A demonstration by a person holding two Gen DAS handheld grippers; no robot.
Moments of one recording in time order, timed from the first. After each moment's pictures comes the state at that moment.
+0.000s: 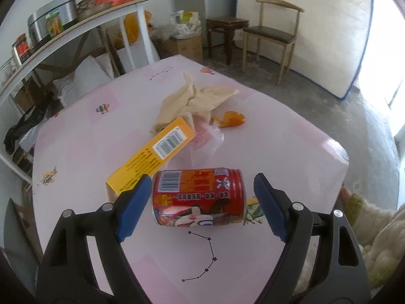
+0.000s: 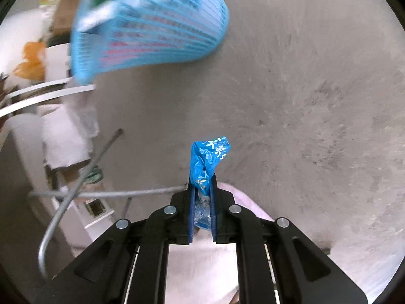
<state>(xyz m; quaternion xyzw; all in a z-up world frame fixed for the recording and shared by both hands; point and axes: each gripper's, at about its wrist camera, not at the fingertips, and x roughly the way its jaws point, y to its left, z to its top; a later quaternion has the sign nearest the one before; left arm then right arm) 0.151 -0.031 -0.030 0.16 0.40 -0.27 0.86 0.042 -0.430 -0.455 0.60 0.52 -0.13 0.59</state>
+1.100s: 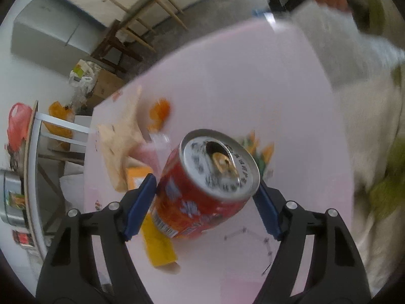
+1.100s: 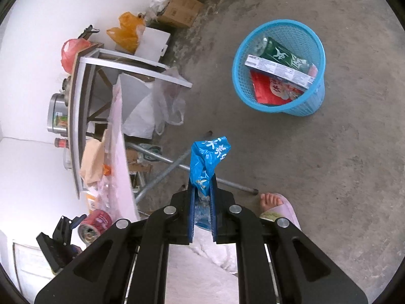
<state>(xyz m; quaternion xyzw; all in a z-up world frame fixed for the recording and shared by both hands) 0.114 -0.099 -0.064 0.54 0.30 -0.41 0.67 0.044 -0.435 -0.232 0.53 0.42 0.01 0.73</state>
